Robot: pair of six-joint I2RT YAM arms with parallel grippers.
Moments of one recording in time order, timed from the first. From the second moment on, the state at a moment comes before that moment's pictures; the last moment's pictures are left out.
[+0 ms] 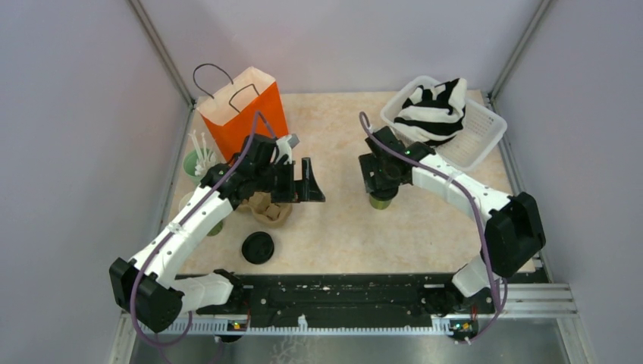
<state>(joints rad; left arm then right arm) -0.52 1.18 1.14 -0.76 0.43 -0.54 0.66 1.57 1.28 -0.79 0.26 0.33</state>
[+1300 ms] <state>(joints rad) -0.52 1.22 1.27 -0.80 0.37 -0.50 0.15 1.37 1.22 -0.93 0.22 0.21</state>
